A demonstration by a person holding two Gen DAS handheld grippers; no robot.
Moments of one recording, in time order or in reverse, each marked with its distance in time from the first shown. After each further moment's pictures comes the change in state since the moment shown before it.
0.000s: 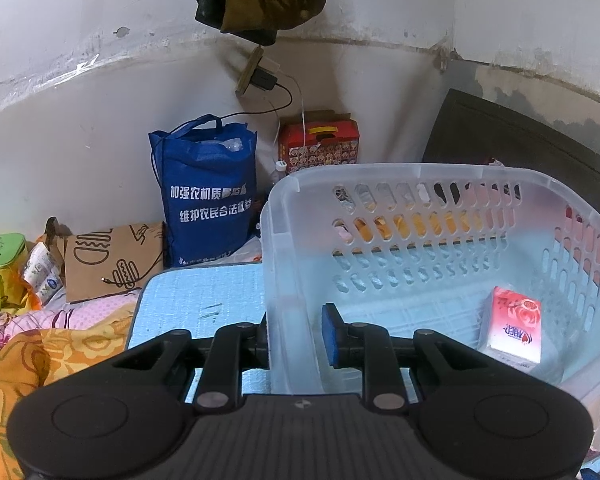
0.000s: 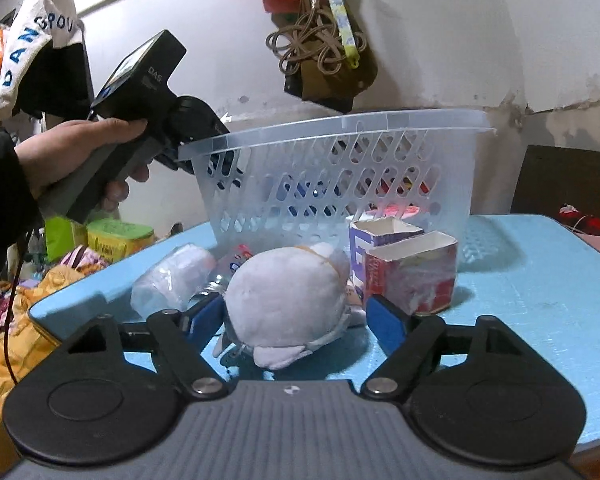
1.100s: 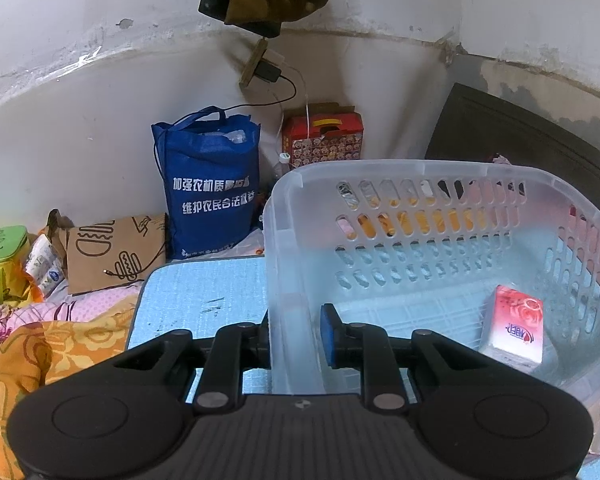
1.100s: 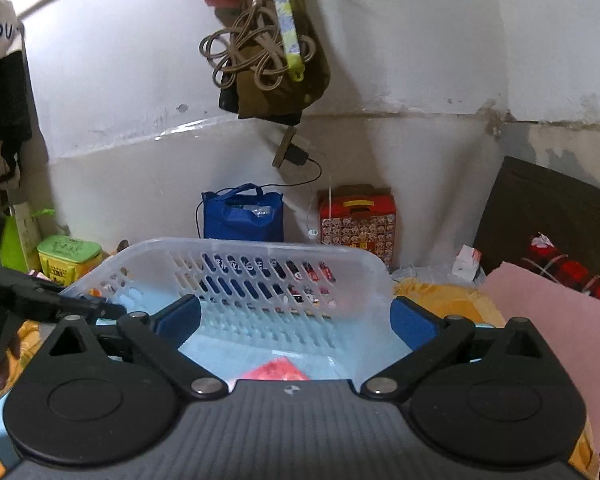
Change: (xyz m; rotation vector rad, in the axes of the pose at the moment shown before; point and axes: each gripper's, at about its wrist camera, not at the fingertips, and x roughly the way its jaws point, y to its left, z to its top) left arm 0.002 -0.001 0.002 -0.006 0.029 0.010; right arm 0.061 -0.092 0.161 0.016 0.117 -0.081
